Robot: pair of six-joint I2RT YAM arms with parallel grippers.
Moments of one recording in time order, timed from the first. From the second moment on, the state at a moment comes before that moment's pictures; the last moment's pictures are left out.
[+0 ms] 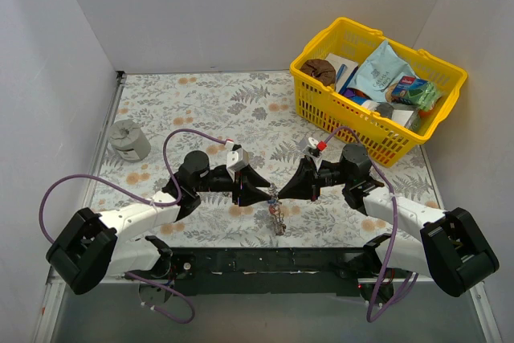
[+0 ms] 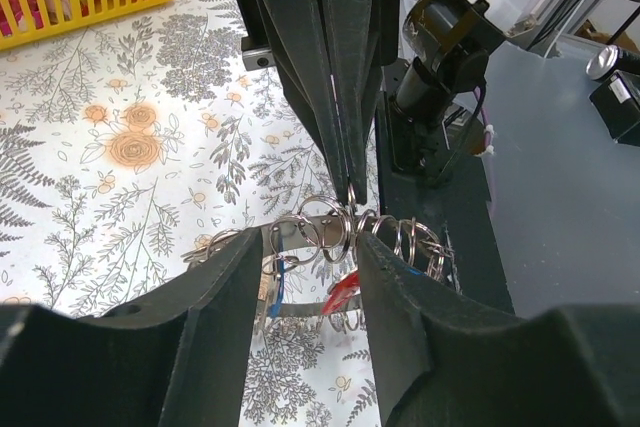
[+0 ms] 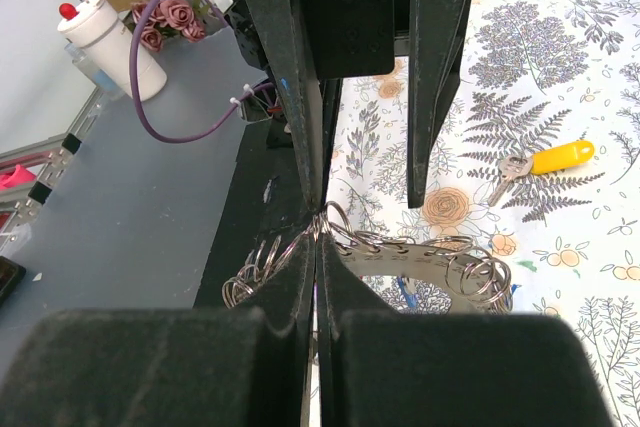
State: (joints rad) left arm -0.70 1.17 0.45 0.65 0.85 -0.18; right arm 0.53 1.17 0.42 0.72 -1.23 0.36
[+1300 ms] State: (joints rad) left arm -0.72 1.33 0.52 0.63 0.73 -0.24; right arm 0.55 1.18 0.41 0.72 -1.23 0.35
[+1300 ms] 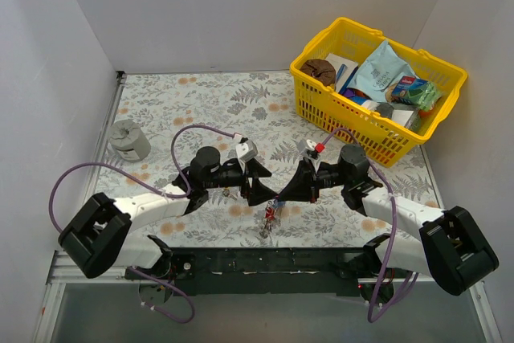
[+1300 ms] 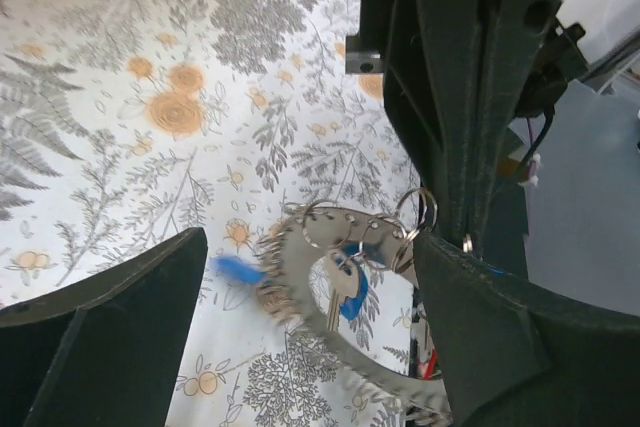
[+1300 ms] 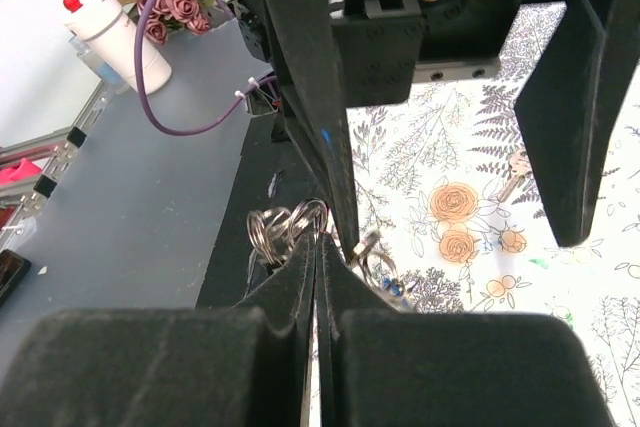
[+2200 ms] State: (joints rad) left arm -0.72 0.93 0.40 0.68 0.78 -0.21; right arm 0.55 1.16 0.41 0.73 -1.20 0.37
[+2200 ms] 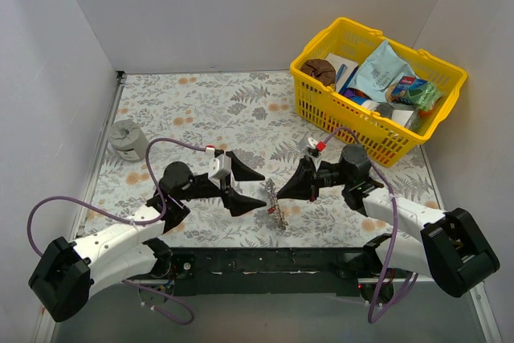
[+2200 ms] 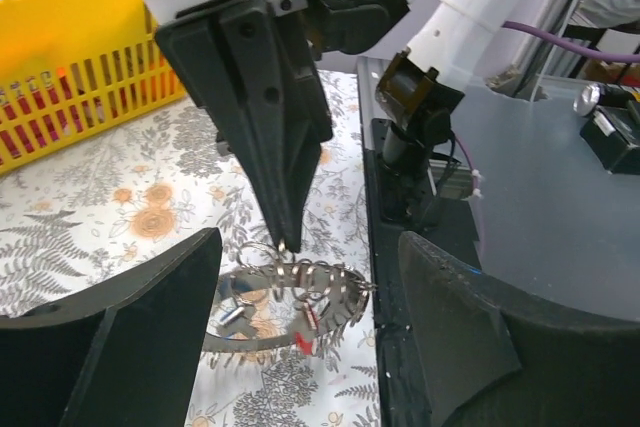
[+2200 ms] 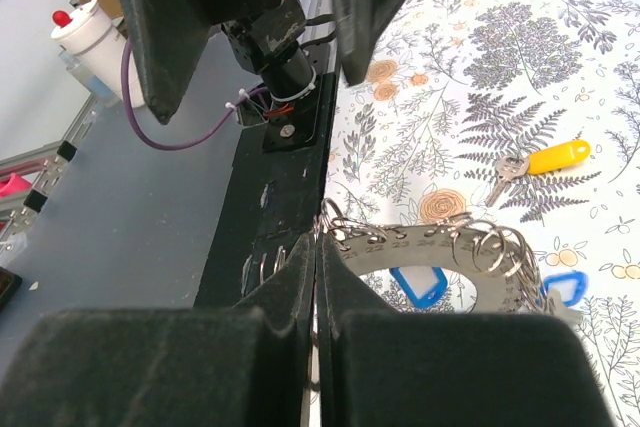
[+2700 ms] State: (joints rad) left arm -0.72 1.04 0.39 0.70 0.91 -0.23; right arm 0.55 1.18 0.41 0.78 -1.19 0.42
